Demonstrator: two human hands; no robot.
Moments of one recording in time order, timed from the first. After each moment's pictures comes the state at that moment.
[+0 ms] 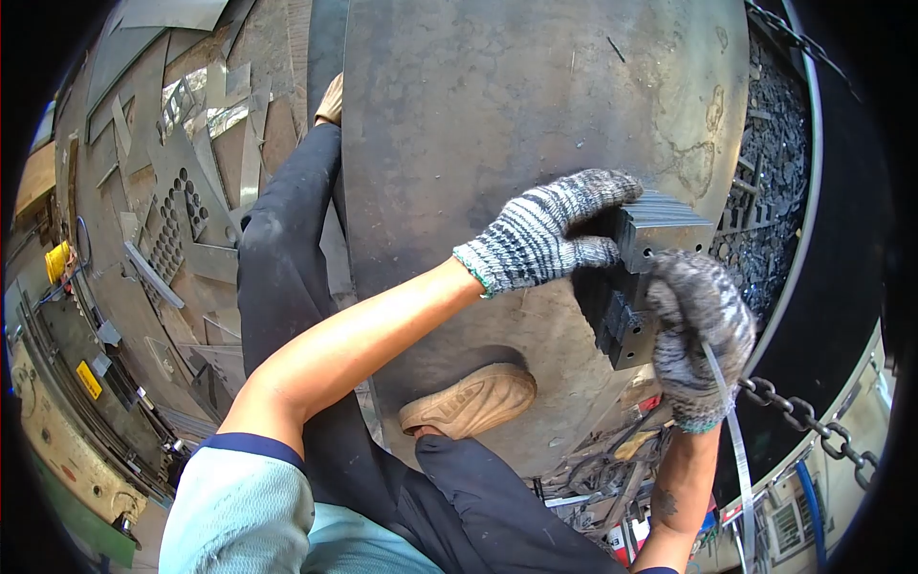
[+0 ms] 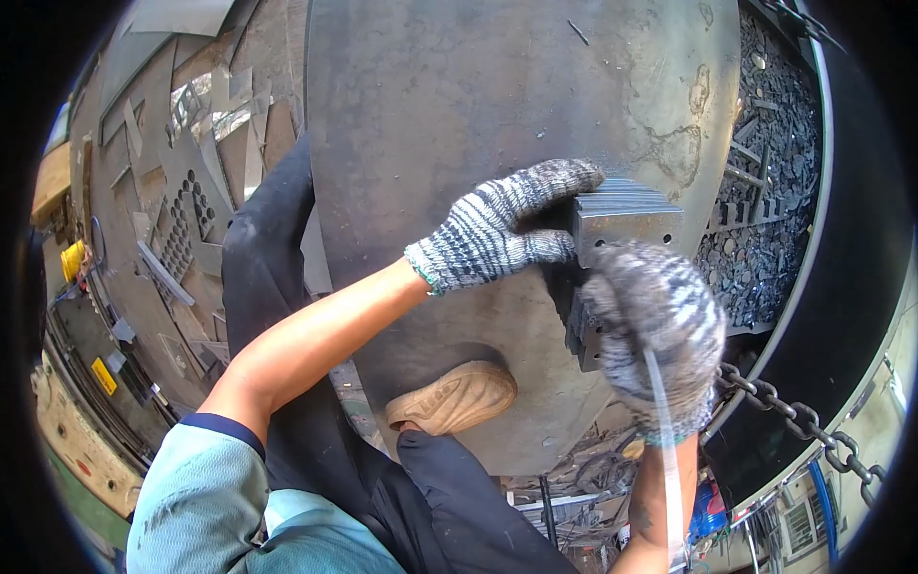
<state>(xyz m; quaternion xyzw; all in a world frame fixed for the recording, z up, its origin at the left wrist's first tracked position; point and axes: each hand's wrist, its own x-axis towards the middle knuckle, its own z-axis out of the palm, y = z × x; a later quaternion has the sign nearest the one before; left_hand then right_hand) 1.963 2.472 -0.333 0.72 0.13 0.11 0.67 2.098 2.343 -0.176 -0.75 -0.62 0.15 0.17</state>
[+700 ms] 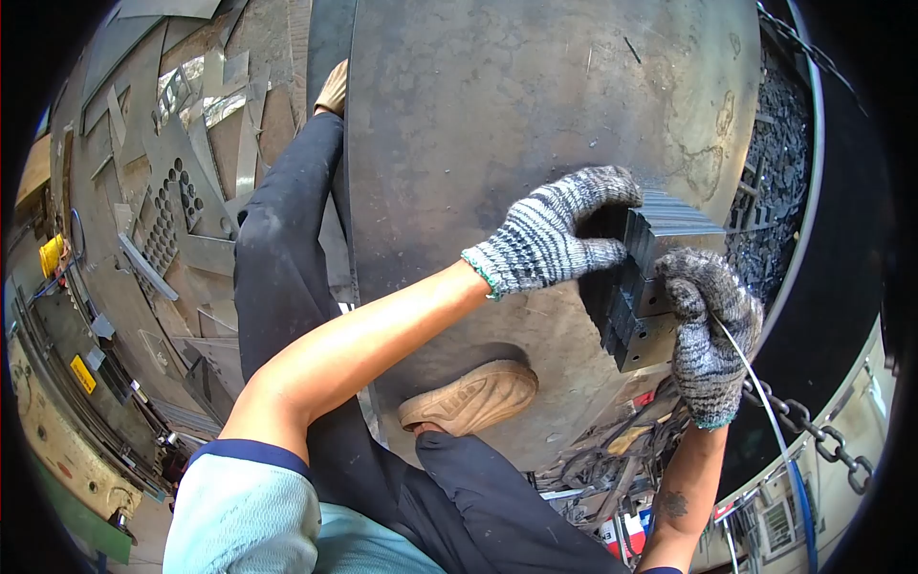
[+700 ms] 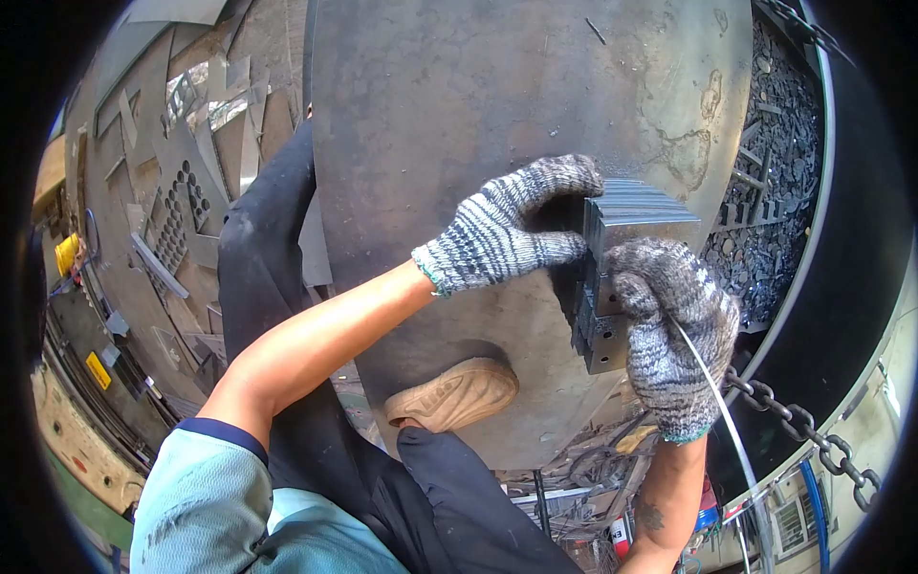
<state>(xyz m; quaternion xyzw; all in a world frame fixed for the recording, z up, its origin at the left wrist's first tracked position) 1.961 2.468 -0.328 0.66 0.19 0.11 0.71 2.103 2.344 -0.179 -0.80 -0.53 0.21 0.20</state>
